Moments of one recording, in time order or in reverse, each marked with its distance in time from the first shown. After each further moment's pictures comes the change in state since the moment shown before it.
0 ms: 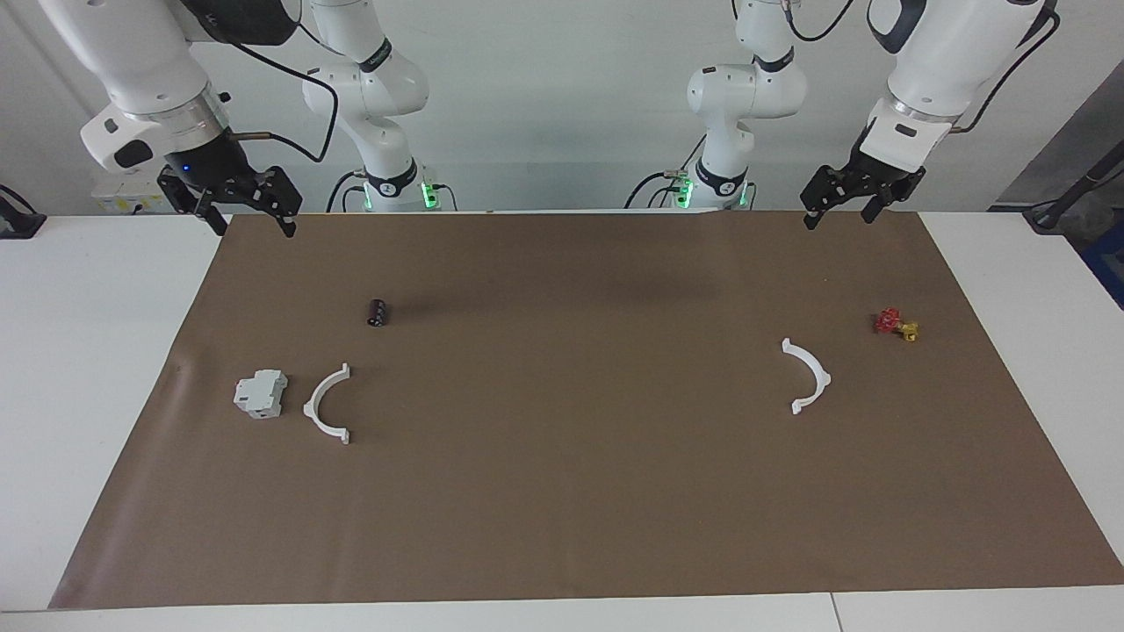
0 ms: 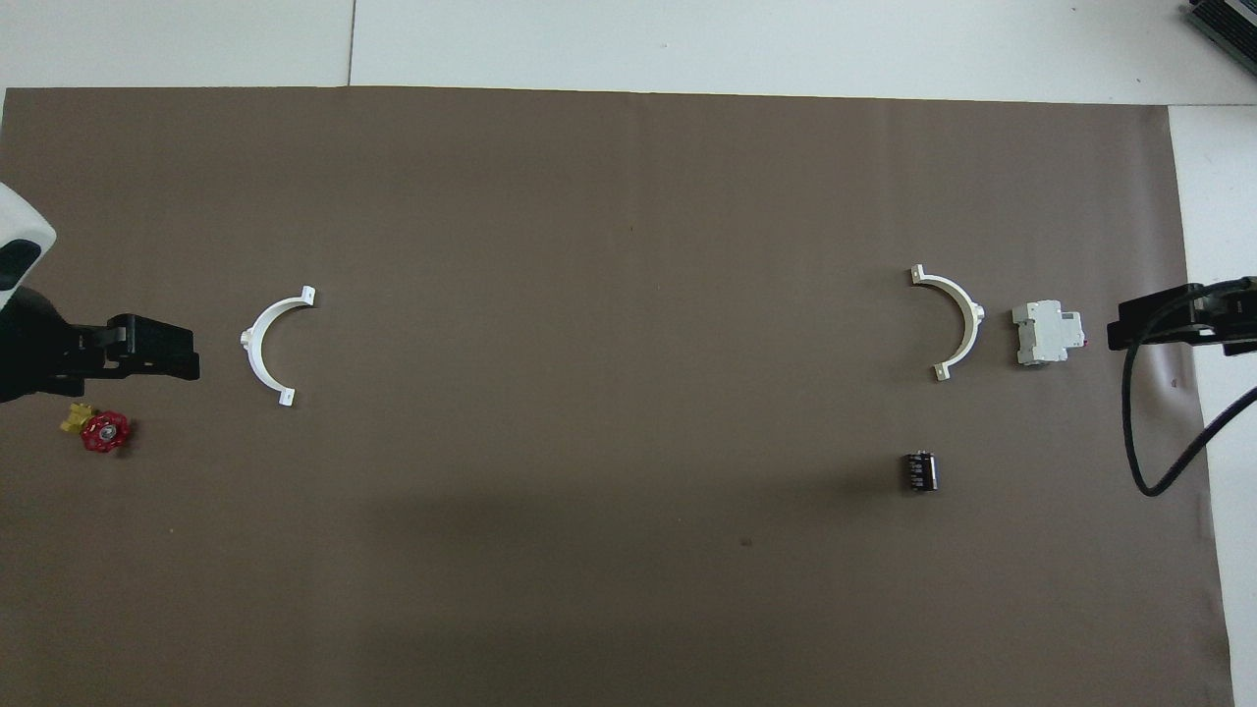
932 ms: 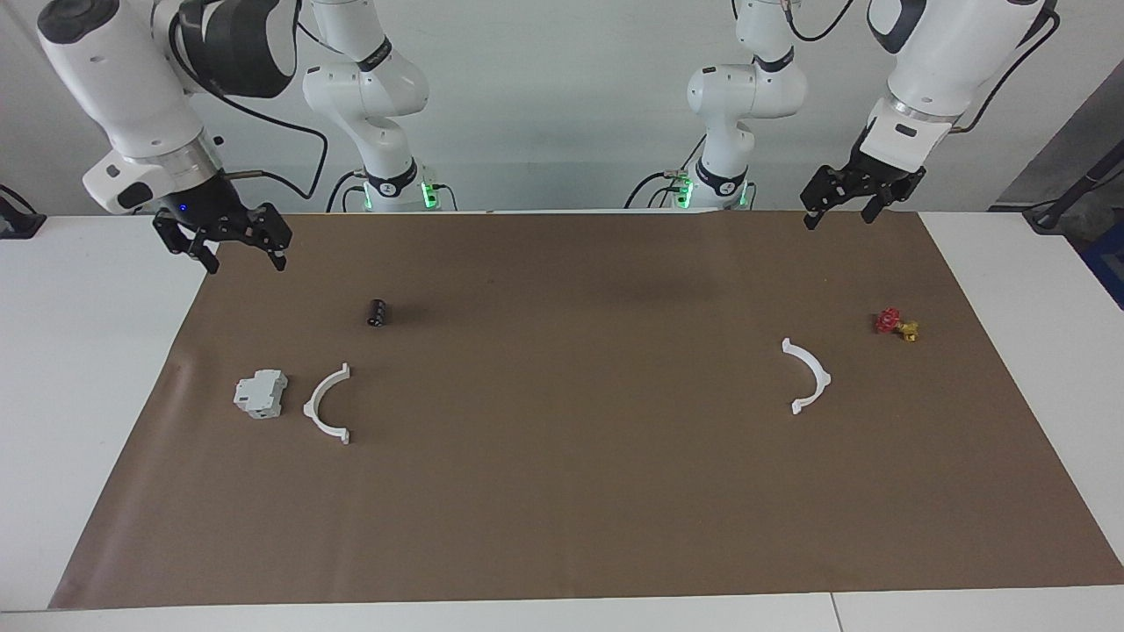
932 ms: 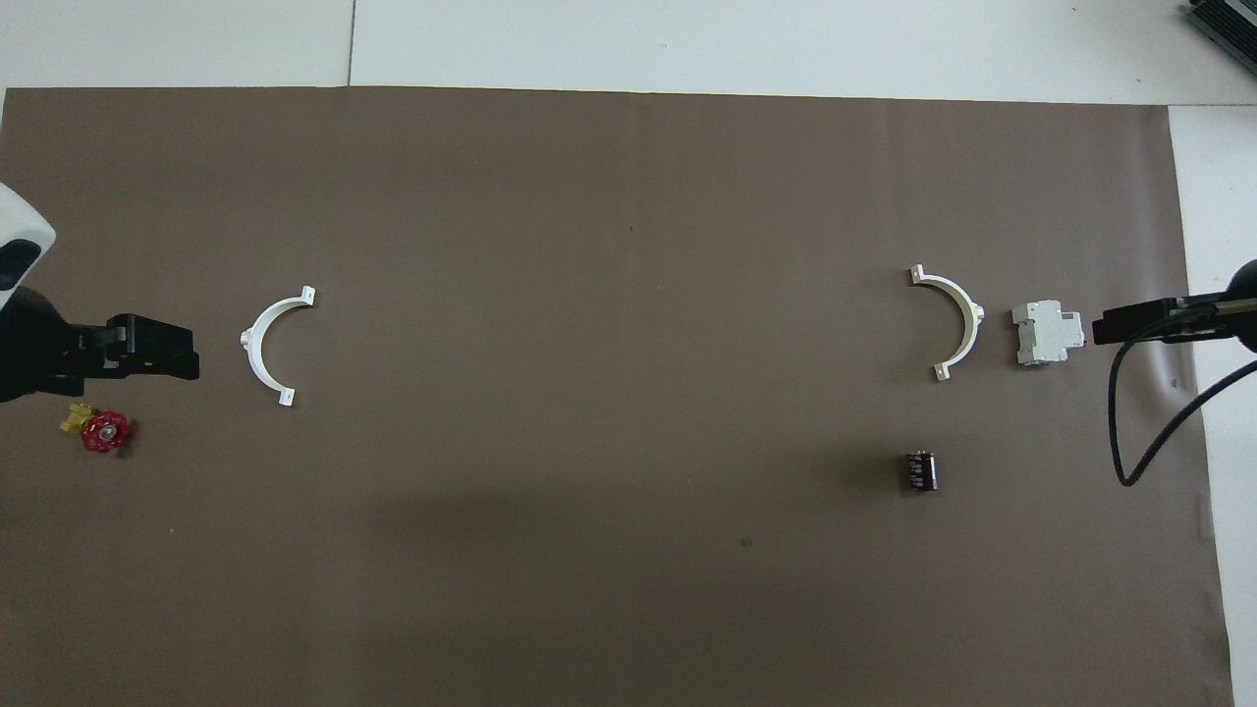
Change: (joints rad) left arm 0.000 0.000 0.000 0.000 0.000 0.001 0.000; right arm -0.074 -0.015 -0.003 -0.235 0.038 0.298 -0.224
